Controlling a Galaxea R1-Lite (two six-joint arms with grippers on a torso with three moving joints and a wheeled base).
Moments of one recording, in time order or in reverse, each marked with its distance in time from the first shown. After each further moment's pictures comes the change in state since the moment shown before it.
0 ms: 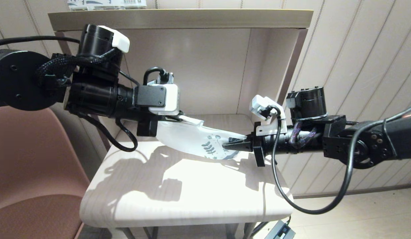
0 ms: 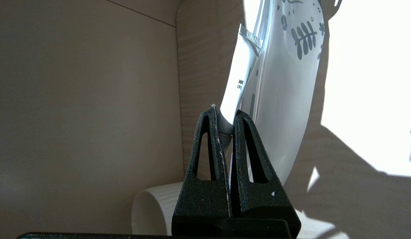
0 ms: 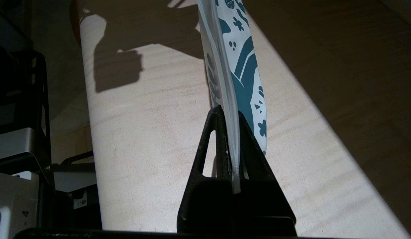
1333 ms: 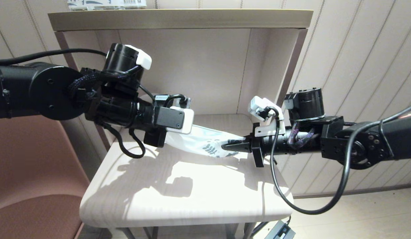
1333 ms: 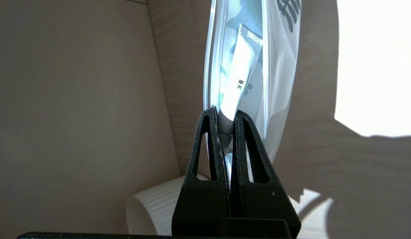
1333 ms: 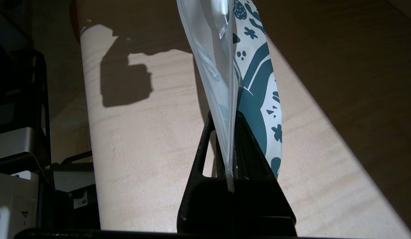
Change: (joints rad) left arm -0.052 0.058 0.007 0.009 0.159 0.106; right arm 0.004 0.009 0.000 -0.006 -0.001 0.001
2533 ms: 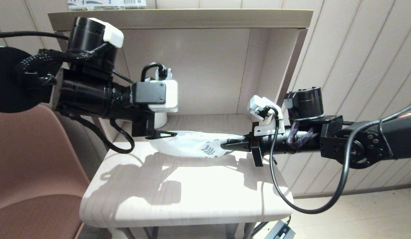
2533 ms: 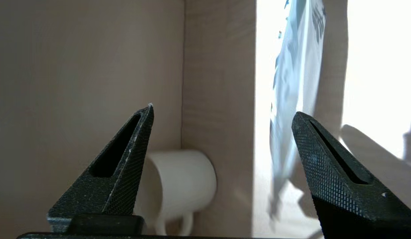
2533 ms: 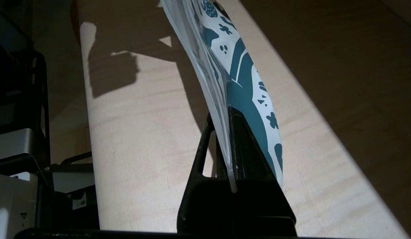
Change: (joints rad) left arm 0.037 -0.125 0.031 -0.003 -0.042 -0.194; right arm -0.001 0.002 -0.008 0.000 0.001 -0.001
